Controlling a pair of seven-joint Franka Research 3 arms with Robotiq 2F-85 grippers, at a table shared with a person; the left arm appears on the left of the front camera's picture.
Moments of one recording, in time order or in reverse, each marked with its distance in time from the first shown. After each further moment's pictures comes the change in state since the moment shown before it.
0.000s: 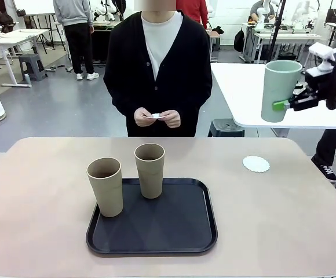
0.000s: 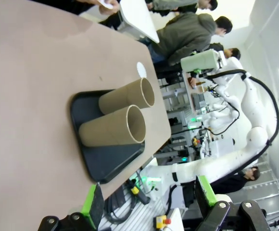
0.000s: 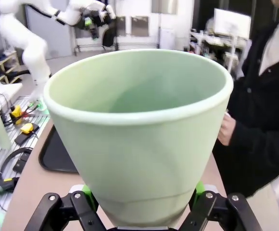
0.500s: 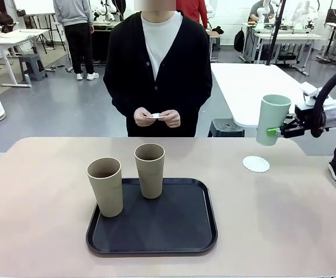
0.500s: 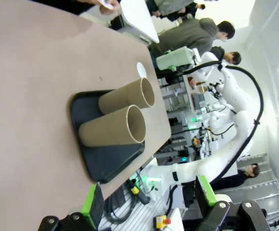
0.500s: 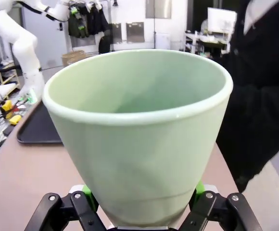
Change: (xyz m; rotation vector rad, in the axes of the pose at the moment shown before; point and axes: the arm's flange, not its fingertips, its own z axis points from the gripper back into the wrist) left arm 0.000 0.000 0.000 0.000 0.000 0.000; right arm -0.132 -0.051 -0.005 -0.029 -0.025 -0.088
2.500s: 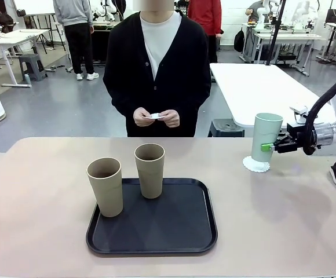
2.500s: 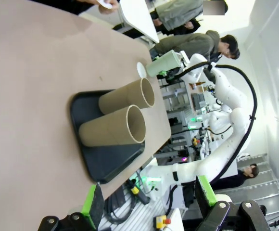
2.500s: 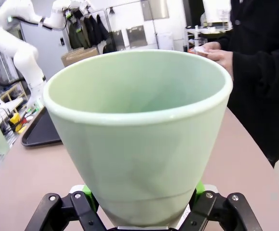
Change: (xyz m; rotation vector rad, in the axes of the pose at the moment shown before) left arm 0.000 0.000 0.000 0.000 0.000 0.000; right arm -0.050 0.011 -0.024 0.045 -0.034 -0.123
